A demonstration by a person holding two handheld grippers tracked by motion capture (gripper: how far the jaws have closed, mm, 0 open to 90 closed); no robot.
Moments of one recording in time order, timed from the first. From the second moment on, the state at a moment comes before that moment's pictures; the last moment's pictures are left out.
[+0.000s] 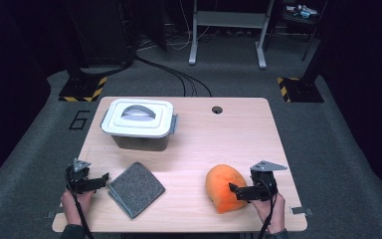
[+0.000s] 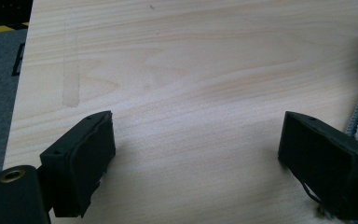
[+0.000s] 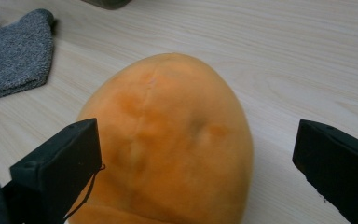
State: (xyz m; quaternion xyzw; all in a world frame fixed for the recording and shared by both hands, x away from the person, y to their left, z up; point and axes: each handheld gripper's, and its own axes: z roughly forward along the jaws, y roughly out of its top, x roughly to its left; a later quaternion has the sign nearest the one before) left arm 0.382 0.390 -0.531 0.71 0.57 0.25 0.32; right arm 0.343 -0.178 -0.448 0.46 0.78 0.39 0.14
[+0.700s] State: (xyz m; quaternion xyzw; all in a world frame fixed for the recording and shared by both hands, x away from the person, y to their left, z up) left arm 0.382 0.390 -0.531 0.71 0.57 0.25 0.32; right arm 0.338 -0.155 -0.450 0.45 0.79 0.39 0.14
